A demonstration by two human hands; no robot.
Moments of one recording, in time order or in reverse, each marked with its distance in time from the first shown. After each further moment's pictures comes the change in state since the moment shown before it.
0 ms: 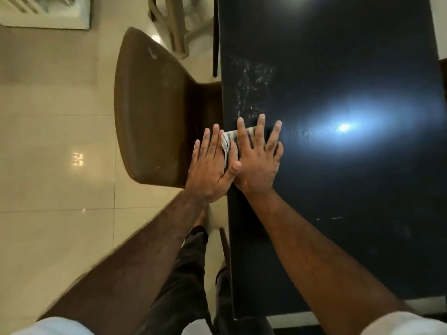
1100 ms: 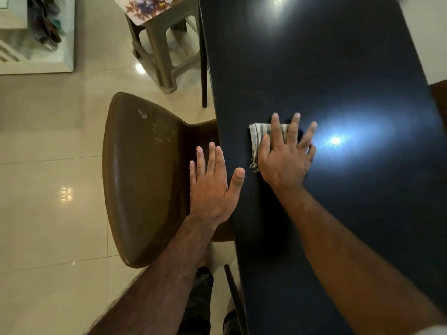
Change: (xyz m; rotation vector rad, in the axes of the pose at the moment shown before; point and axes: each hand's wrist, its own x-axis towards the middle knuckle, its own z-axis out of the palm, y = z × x) left_hand 0.100 -0.004 -0.040 -0.083 -0.020 -0.170; right_hand 0.144 0.034 -0.020 0.112 0.020 0.290
